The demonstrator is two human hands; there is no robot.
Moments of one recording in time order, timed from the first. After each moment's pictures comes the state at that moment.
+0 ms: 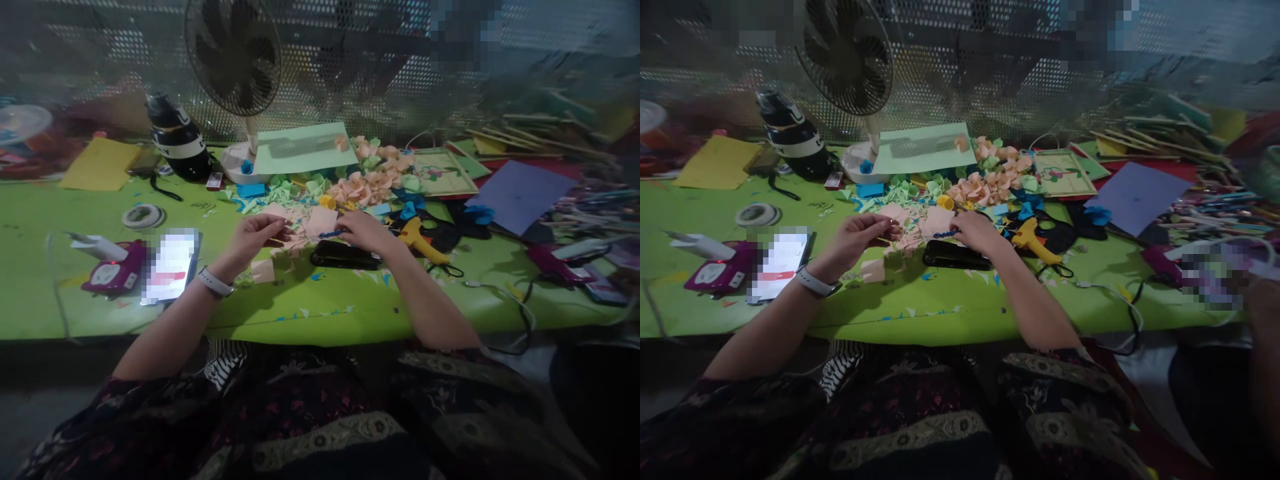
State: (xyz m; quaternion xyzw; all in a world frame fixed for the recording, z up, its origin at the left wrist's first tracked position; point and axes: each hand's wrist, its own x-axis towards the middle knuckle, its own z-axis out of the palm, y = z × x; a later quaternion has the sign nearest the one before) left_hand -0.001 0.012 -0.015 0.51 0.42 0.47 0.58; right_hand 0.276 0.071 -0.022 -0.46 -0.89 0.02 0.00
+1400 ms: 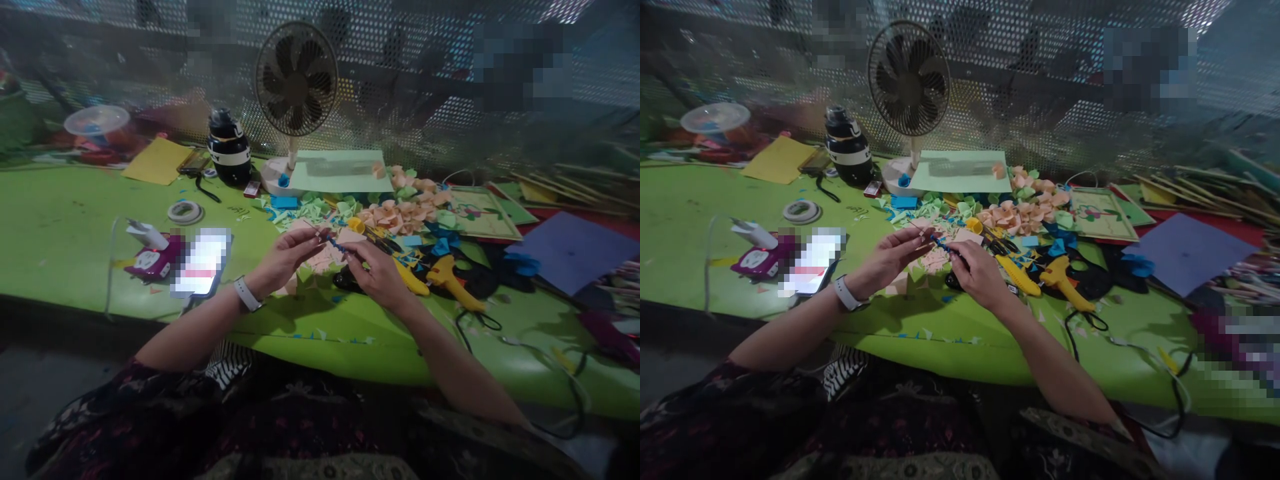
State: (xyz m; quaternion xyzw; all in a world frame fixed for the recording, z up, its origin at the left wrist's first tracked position) left_hand 0.016 0.000 -0.016 0.38 0.30 0.56 0.67; right_hand 0.227 0.014 -0.011 -0.36 -0.87 0.10 0.33
